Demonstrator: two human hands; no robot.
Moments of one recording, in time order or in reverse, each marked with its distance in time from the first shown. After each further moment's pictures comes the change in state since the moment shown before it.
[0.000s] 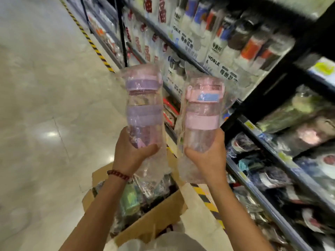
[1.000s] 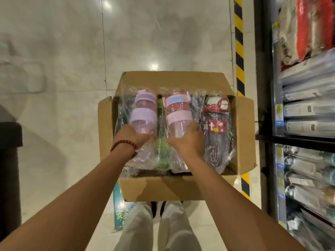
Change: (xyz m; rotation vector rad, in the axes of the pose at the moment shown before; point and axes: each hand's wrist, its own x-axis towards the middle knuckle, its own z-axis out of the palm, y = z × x) left_hand 0.010 -0.508 -0.023 0.340 0.107 -1.200; right_hand -0.035 0.337 0.396 -0.737 -0.851 0.232
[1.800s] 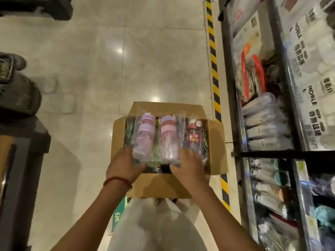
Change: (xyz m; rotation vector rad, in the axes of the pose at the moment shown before) left_hand -0.224 -0.023 -0.052 0.201 0.219 0.337; right_hand -0.168 0.023 -0.131 -0.343 -0.039 -0.464
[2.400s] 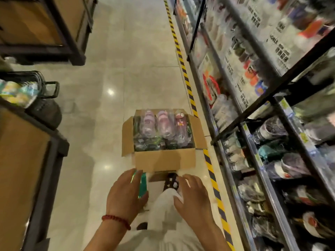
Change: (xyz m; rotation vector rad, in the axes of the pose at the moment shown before) left_hand -0.390 -0.126 -0.017 0.293 0.219 0.396; right_hand -0.428 -0.044 0.059 -0.169 0.381 -0.133
